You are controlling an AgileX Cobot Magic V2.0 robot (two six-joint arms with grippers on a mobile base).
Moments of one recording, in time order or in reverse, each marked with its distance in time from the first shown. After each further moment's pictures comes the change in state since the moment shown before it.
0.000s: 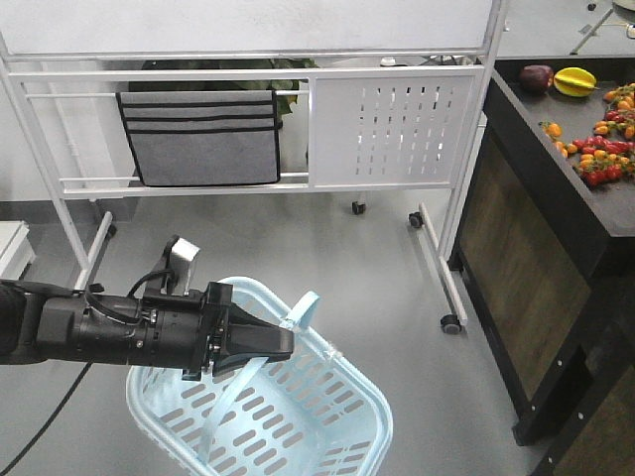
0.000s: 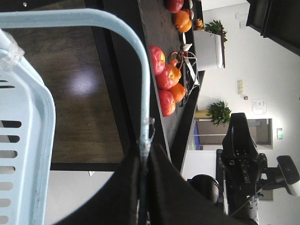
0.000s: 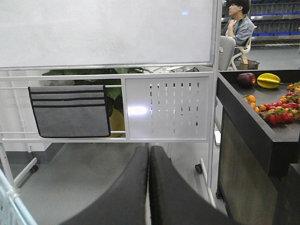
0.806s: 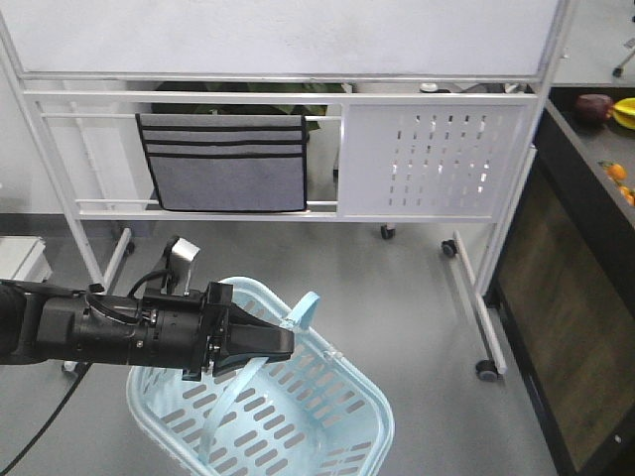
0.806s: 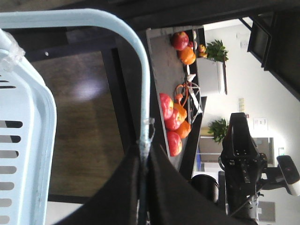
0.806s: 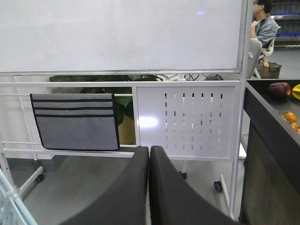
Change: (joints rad) left arm 0.000 0.000 0.000 0.000 0.000 0.000; right arm 0.000 0.000 0.000 0.000 0.000 0.000
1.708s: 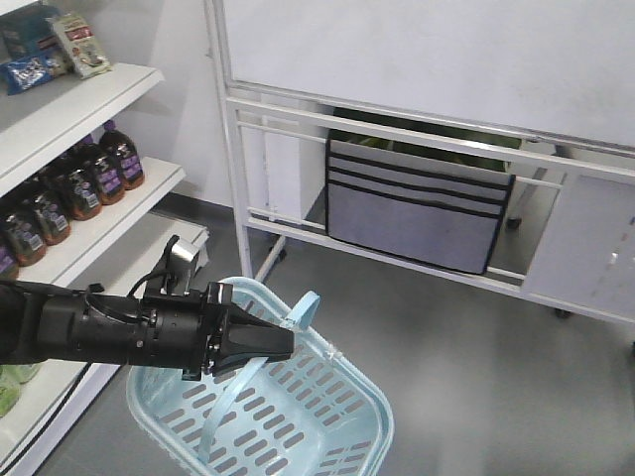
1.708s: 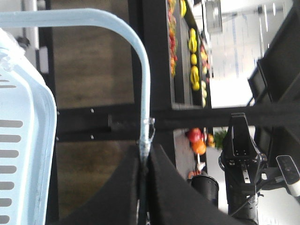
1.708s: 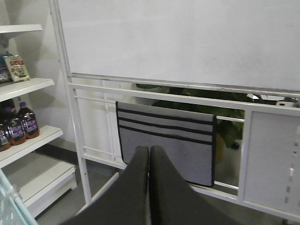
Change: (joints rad) left arm 0.000 0.000 0.000 0.000 0.000 0.000; right arm 0.000 0.000 0.000 0.000 0.000 0.000
